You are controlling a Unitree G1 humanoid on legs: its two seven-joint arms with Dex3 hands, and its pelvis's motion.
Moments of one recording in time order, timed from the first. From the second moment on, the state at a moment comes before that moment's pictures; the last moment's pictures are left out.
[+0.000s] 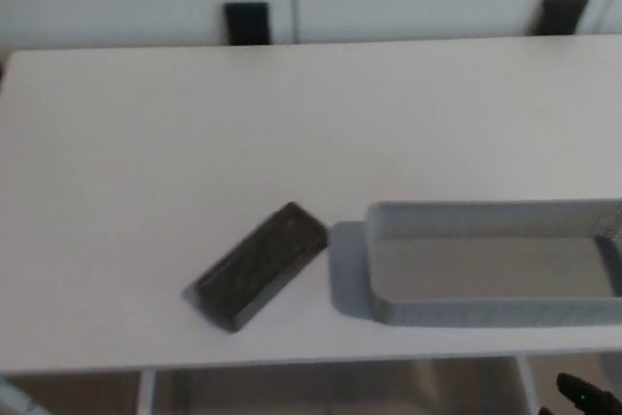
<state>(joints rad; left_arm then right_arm) 0.39 0.41 0.02 0.47 -0.20 0.10 -0.58 0.02 -0.17 -0.23 0.95 0.16 -0.15 0.18</state>
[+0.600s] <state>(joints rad) 0.39 0.41 0.02 0.43 -0.20 0.14 -0.59 0.02 -0.17 -0.22 0.95 0.16 -0.15 0.18</state>
